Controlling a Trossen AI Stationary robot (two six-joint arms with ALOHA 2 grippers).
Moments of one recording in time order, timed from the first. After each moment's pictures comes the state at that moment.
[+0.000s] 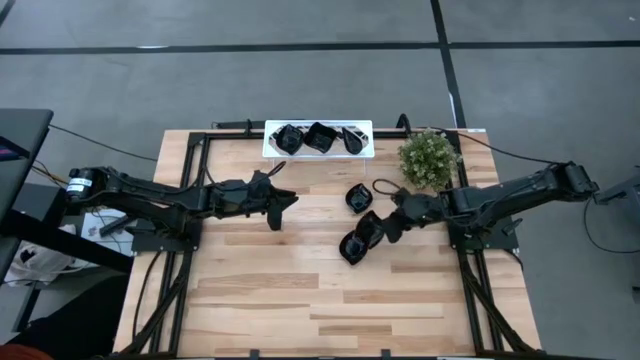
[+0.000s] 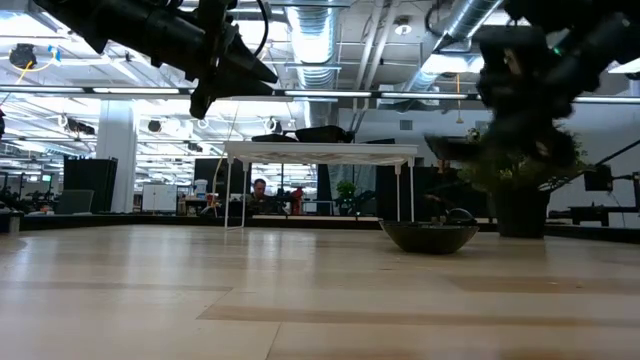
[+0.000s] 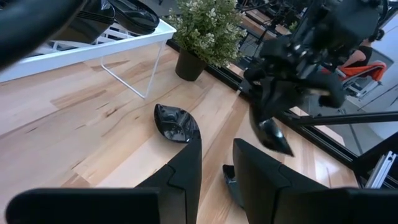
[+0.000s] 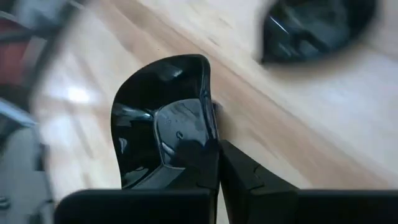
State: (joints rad) left arm -0.04 1.30 0.54 0.34 -0.30 -0.50; right arm 0.10 0.92 0.47 -0.28 0.14 1.00
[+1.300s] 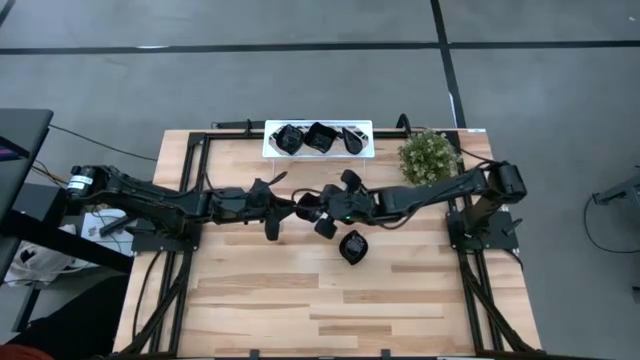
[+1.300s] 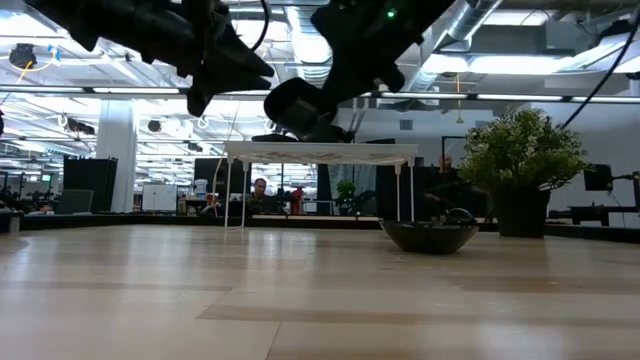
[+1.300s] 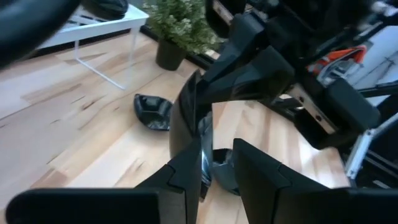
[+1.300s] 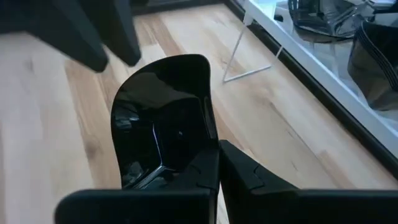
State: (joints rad) left arm -0.11 1.30 0.52 0.36 -0.29 -0.48; right arm 0.10 1.64 1.21 -0.23 0.55 0.27
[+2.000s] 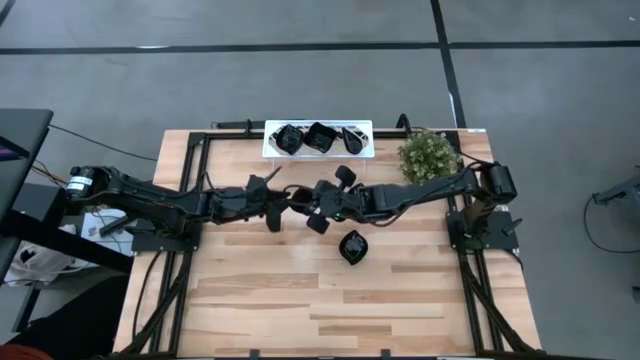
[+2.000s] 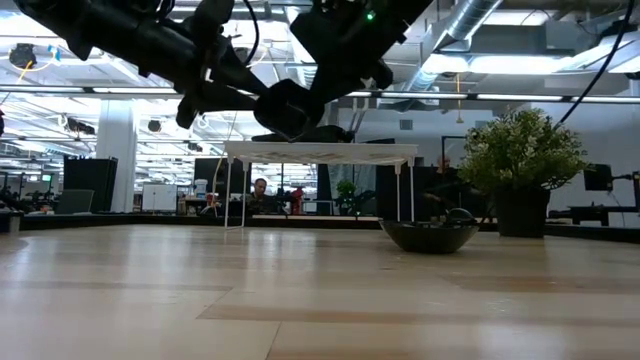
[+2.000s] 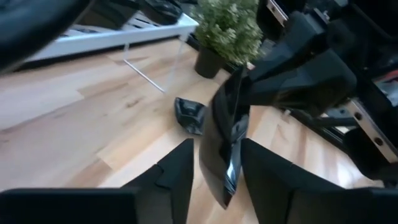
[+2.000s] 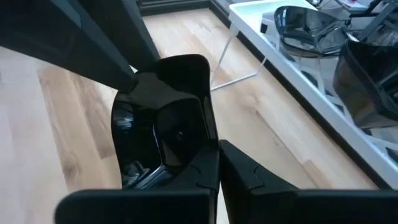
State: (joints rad) left arm -0.09 1.30 0.48 0.37 -0.42 -0.53; right arm 0.08 1.72 1.32 -0.28 0.60 0.25
